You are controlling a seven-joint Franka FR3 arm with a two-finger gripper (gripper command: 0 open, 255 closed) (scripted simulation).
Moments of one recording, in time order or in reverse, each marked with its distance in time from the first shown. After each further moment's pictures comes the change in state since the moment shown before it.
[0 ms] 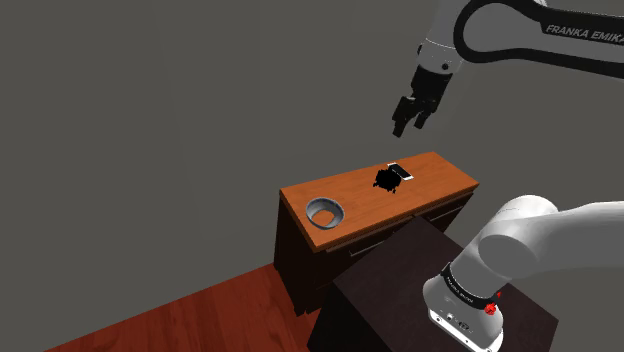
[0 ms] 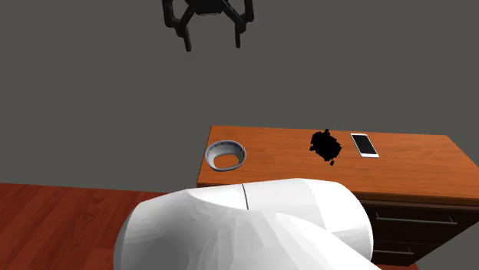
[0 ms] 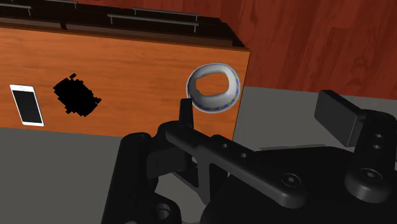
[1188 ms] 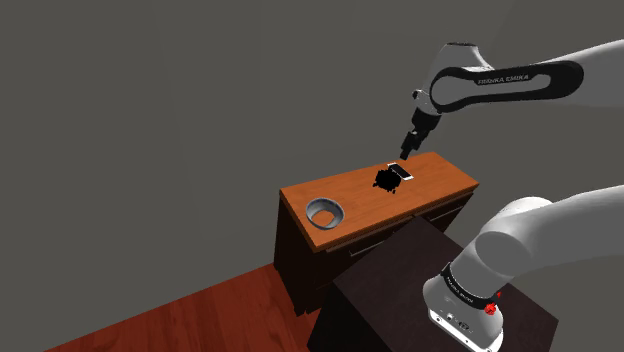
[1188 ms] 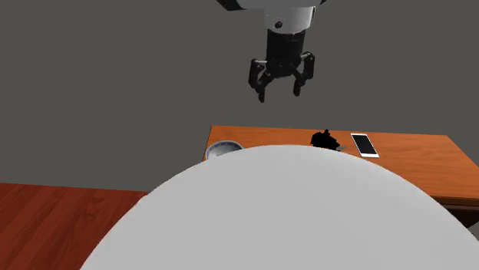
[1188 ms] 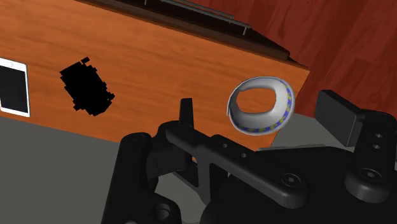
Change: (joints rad) arm -0.070 0.189 -0.324 -0.215 -0.185 0.407 -0.440
